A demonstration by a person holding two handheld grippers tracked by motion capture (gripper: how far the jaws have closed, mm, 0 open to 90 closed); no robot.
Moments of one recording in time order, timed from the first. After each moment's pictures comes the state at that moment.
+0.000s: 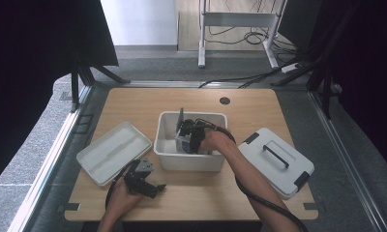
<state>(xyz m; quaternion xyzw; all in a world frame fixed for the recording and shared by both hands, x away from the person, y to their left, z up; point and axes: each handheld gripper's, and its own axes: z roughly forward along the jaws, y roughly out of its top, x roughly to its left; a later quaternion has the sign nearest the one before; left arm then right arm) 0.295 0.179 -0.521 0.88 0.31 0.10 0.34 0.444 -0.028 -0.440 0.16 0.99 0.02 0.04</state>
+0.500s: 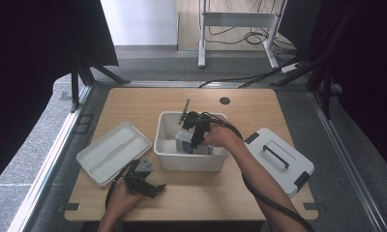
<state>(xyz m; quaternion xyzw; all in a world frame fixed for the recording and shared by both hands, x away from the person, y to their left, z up) 0.294 0.179 -0.521 0.88 0.31 0.10 0.34 0.435 -0.043 -0.396 0.16 0.98 0.10 0.07</state>
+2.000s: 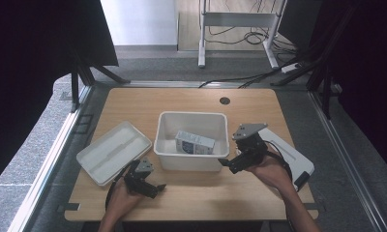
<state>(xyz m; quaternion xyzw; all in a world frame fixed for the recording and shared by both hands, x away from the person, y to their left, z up) 0.293 0.179 -0.521 0.88 0.31 0.10 0.34 0.325 -0.188 -0.374 0.23 0.89 0.37 0.15</state>
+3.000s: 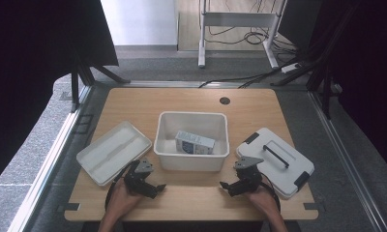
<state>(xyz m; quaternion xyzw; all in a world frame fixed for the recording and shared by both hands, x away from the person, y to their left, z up) 0.292 0.179 -0.521 0.88 0.31 0.10 0.34 0.309 -0.209 -0.515 0.30 0.87 0.37 0.13</state>
